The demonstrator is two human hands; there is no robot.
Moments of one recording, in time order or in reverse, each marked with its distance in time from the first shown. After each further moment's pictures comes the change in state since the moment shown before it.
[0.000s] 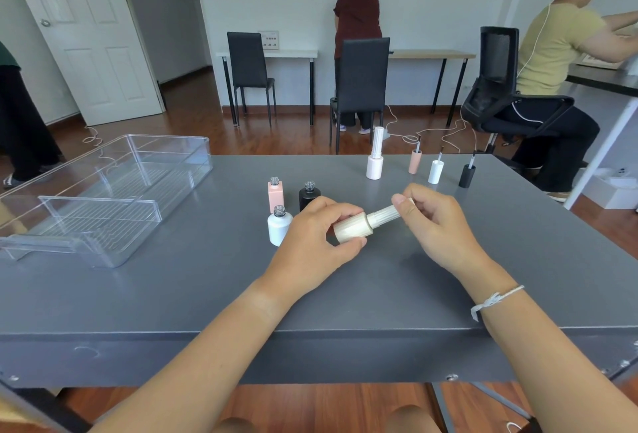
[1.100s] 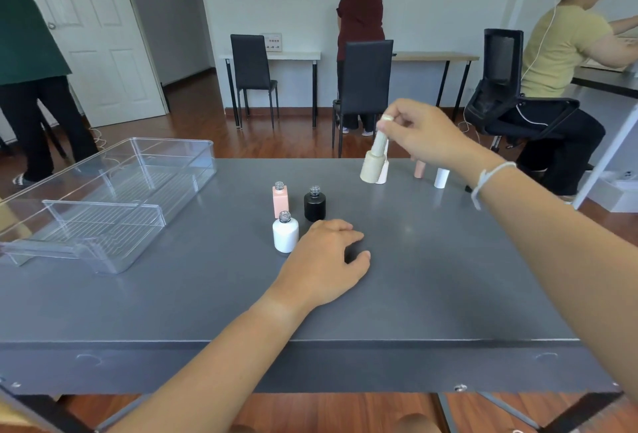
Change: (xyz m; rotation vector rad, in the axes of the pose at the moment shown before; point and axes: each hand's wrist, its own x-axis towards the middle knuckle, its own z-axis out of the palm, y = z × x) left_hand 0.003 -0.010 0.009 0.403 -0.187 -0.073; right_hand 0.118 -0.036 -0.021 -0.303 -0.098 -0.003
